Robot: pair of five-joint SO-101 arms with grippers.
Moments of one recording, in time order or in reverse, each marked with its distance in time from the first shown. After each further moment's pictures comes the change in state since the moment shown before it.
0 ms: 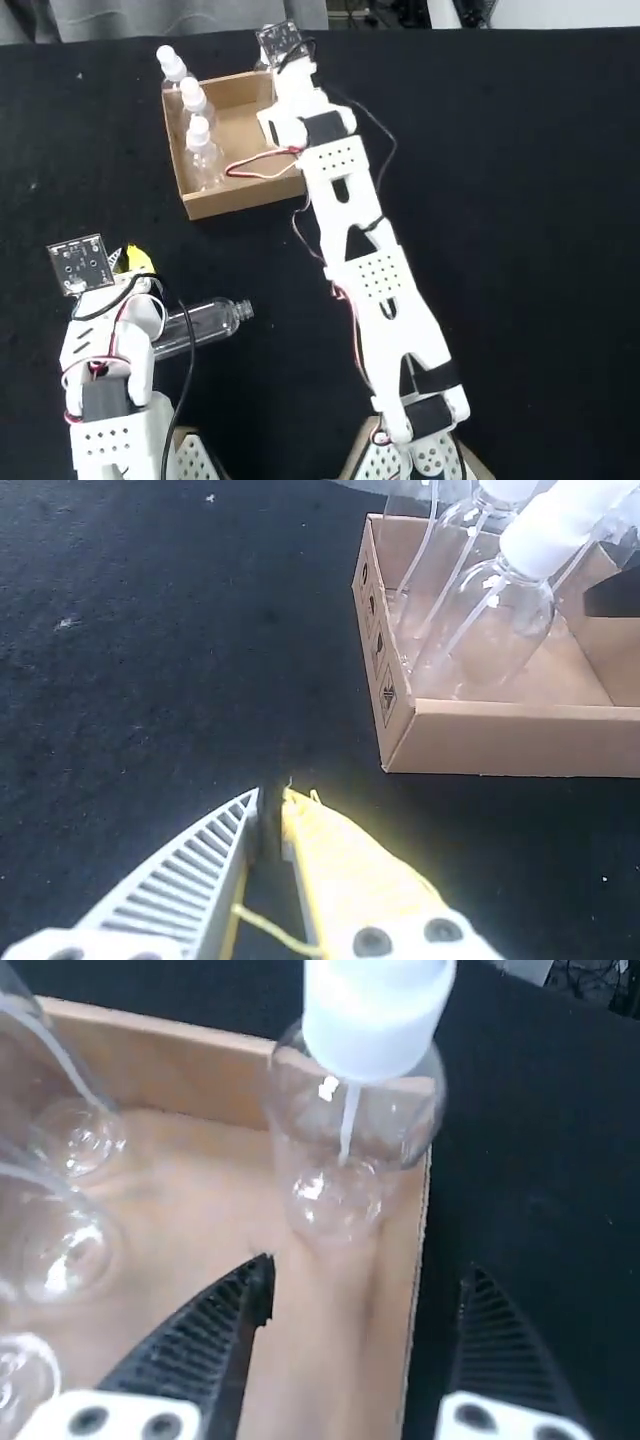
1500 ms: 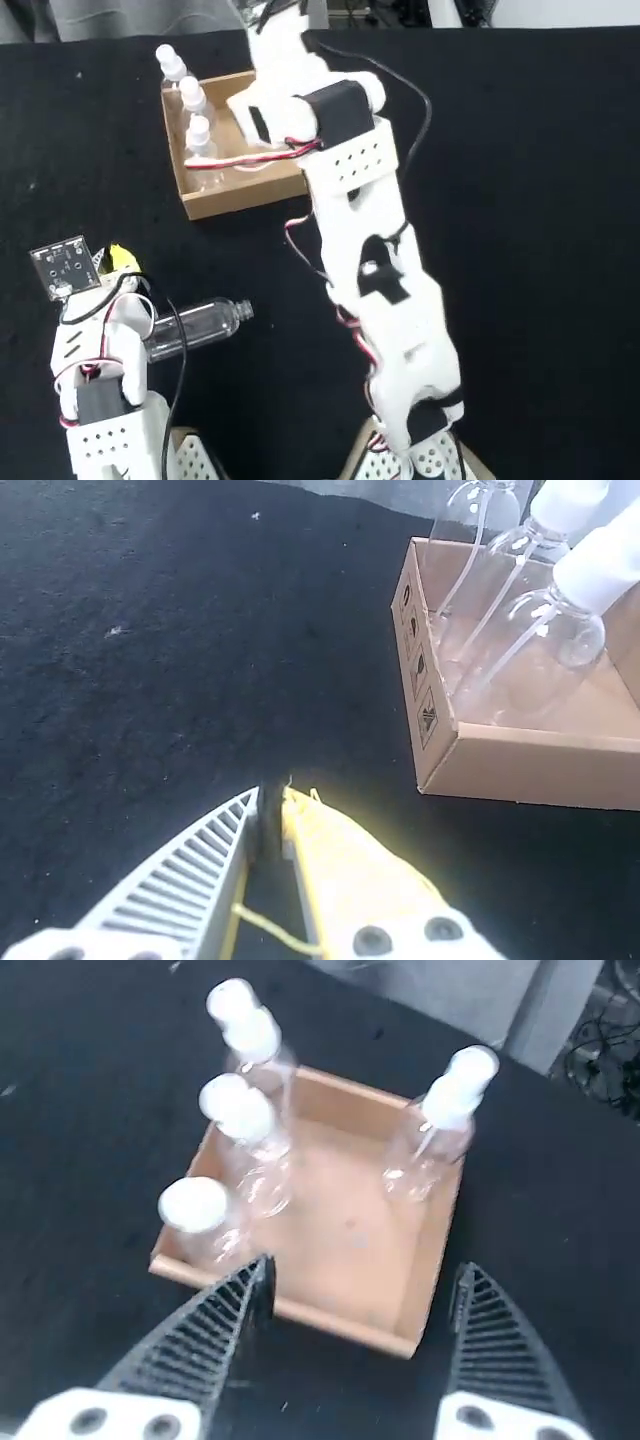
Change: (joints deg) left arm -4.3 0.0 0.0 -1.4 0.0; right arm -8.8 -44.3 18.3 26.6 0.0
